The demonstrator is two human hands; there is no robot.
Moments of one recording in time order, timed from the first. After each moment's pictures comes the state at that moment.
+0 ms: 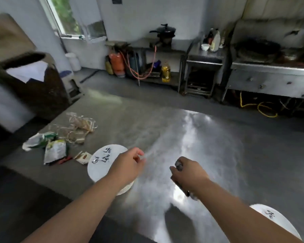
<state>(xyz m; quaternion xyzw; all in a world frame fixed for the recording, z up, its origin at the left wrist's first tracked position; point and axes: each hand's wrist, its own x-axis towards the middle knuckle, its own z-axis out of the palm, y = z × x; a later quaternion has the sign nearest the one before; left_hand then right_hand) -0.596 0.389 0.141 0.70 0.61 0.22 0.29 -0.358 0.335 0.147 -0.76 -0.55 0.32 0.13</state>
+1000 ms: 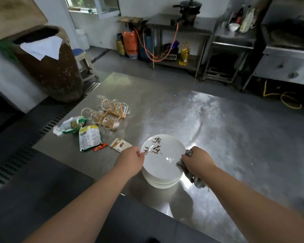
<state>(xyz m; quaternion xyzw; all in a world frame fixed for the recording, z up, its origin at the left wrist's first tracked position) -0.796 0.451 0.083 0.64 0.70 0.12 0.28 -0.542 0.419 0.101 -0.79 -0.52 0.30 0.08</state>
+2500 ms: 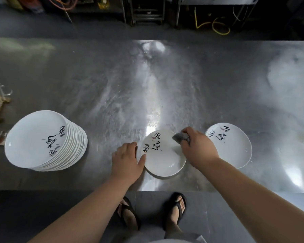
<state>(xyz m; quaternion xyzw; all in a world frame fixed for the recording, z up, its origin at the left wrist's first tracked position) -0.495 0.300 -0.051 0.83 0.53 0.02 0.20 -0.250 0.217 0.038 -0.84 -0.45 0.26 0.18</state>
